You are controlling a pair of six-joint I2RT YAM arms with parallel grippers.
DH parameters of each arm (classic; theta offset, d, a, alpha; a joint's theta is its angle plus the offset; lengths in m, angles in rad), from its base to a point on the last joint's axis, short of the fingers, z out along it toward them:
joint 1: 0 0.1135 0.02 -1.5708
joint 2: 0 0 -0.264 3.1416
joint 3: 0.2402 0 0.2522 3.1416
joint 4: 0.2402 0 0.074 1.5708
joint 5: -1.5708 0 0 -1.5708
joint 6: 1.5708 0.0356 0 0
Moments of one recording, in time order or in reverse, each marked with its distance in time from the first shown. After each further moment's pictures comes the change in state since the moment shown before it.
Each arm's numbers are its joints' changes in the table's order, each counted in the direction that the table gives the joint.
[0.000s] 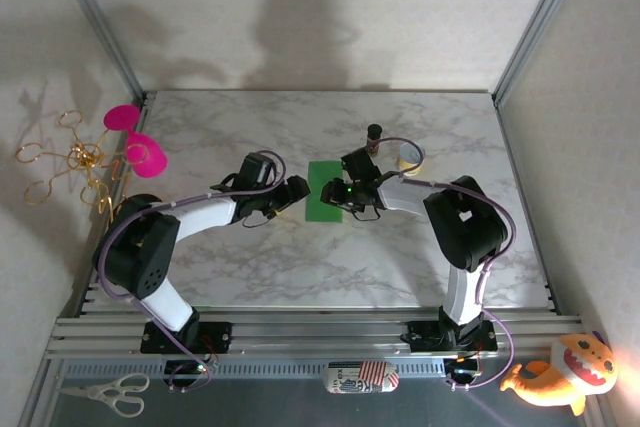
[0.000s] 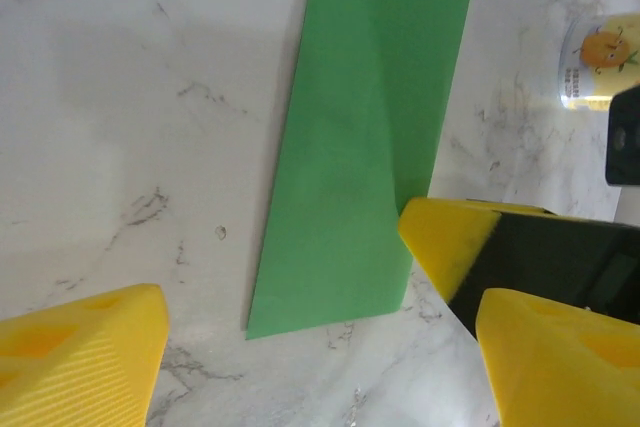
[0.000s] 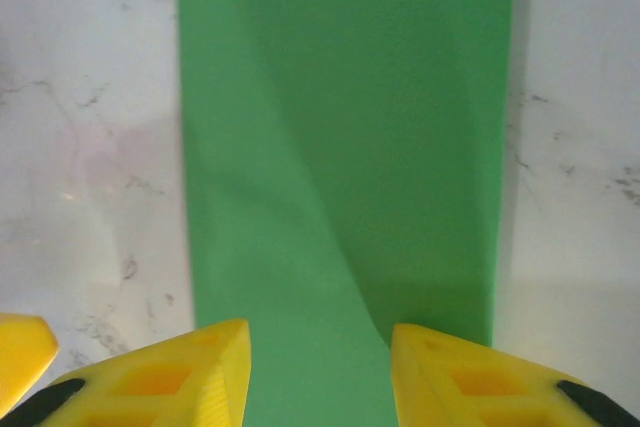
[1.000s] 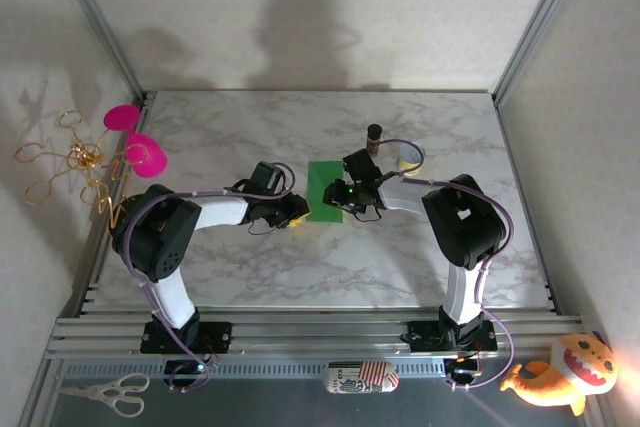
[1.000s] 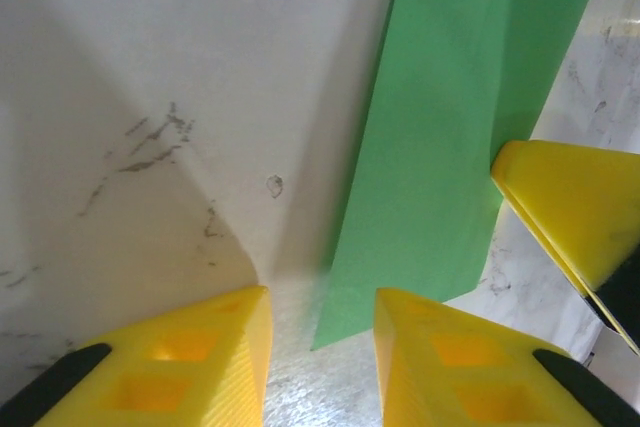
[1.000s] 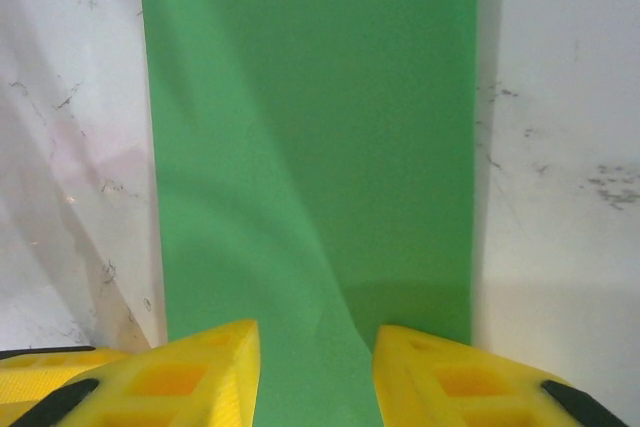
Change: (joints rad) left arm -0.027 0.133 0.010 0.005 -0.085 -0.012; right arm -0.014 0.013 -0.006 -0.003 0.014 0.003
